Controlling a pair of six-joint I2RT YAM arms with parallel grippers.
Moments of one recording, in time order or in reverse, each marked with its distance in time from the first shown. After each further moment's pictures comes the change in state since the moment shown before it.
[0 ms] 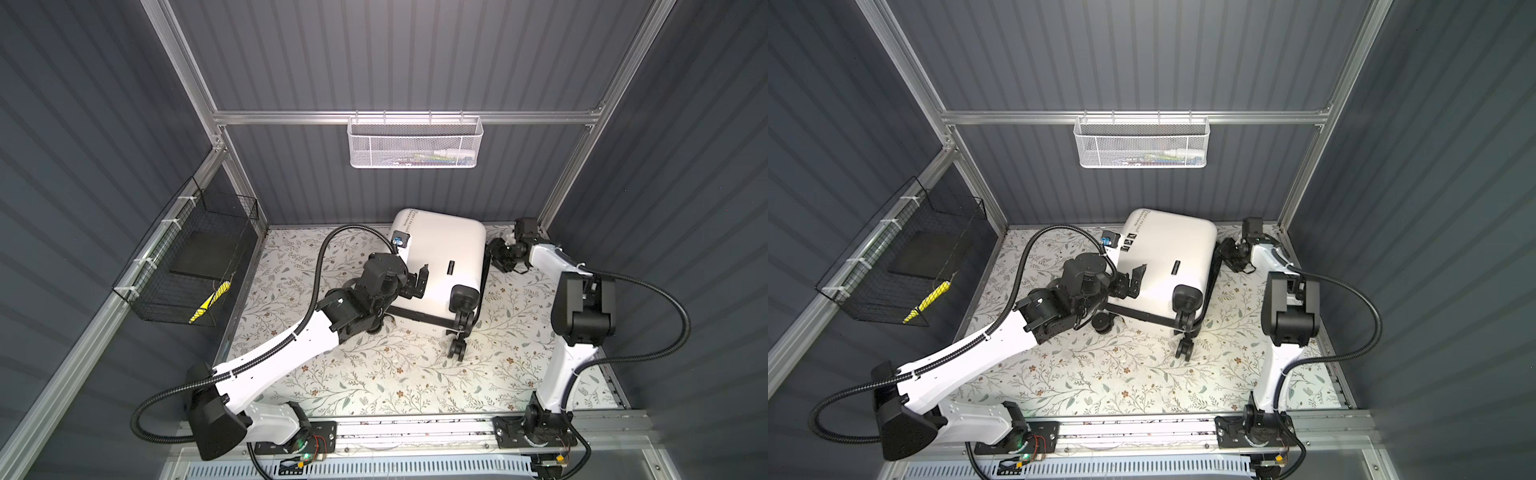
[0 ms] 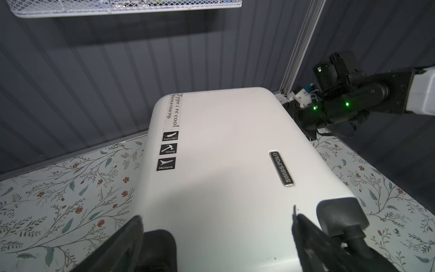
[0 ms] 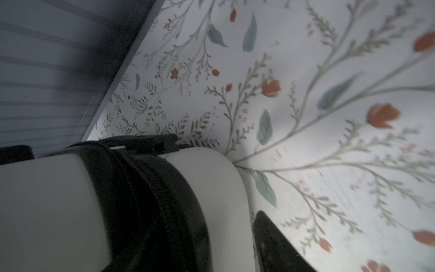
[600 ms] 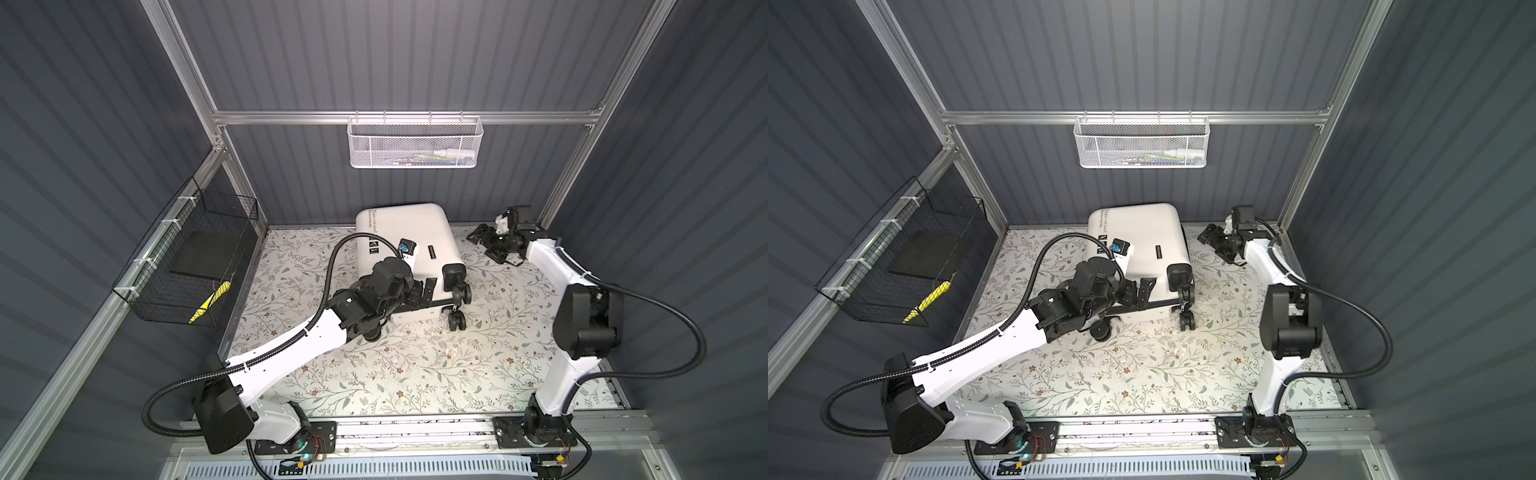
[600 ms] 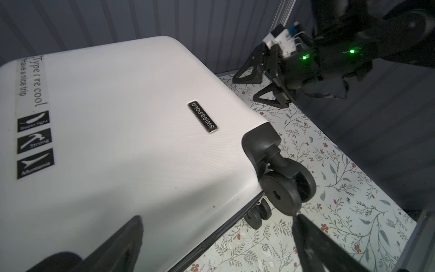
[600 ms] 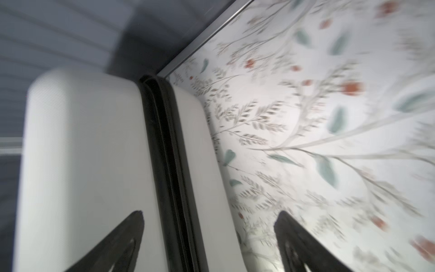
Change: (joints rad) left arm -0.016 0.033 -0.042 -0.005 0.151 -0.146; right arm 0.045 -0.242 -0.103 -0.010 0.002 -0.039
